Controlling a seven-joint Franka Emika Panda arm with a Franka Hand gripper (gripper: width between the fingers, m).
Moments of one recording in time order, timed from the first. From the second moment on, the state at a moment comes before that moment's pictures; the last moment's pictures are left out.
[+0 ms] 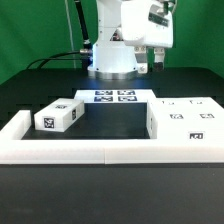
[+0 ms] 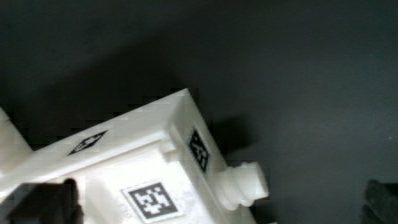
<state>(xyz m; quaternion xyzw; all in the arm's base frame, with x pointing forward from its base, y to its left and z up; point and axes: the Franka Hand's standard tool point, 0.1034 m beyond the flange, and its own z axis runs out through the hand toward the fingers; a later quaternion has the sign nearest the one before) 0.486 0.039 0.098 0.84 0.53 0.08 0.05</state>
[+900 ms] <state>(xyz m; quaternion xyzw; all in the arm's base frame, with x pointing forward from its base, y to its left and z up) 0.479 0.059 0.073 0.98 0.13 0.11 -0.03</state>
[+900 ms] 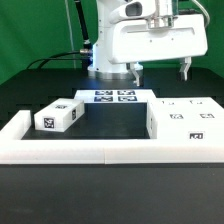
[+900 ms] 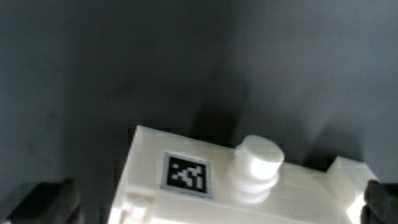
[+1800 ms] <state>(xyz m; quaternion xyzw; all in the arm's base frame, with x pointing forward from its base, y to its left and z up) 0.489 0.086 0.036 0.99 0.06 0.11 -0.03</state>
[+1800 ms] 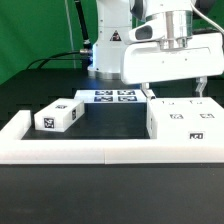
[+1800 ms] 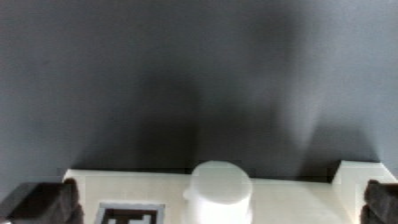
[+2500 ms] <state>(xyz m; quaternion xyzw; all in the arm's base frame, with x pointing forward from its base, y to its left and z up) 0.487 0.080 0.012 0.99 0.04 0.11 -0.03</state>
